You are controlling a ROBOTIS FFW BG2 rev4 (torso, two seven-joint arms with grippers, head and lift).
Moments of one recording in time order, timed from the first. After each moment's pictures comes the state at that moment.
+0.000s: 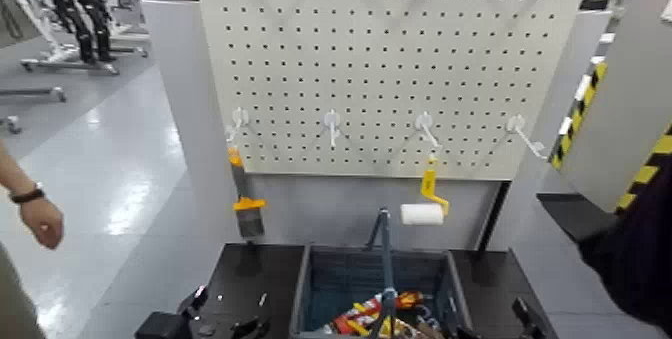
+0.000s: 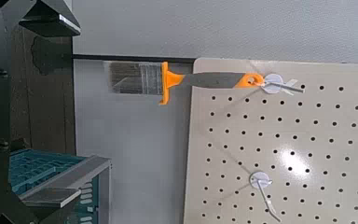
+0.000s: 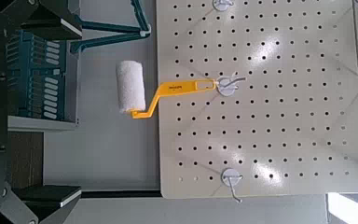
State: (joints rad) left arm 0.25 0.15 -0.16 -1.61 0.19 -0.19 -0.04; right arm 0.39 -0.03 0.06 -1.69 -0.04 -0.34 -0.03
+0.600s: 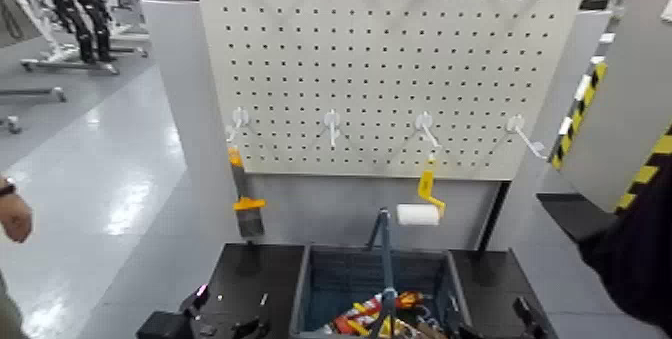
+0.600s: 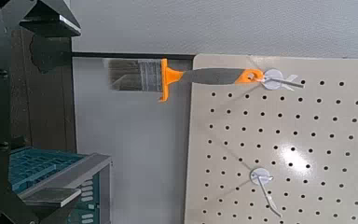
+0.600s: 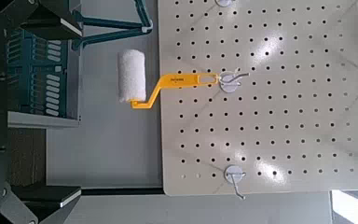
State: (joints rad) left arm 0.25 0.15 -0.16 -1.61 0.19 -0.19 -0.05; right arm 0.38 -0.03 0.04 -1.70 -0.05 -0.32 0.00
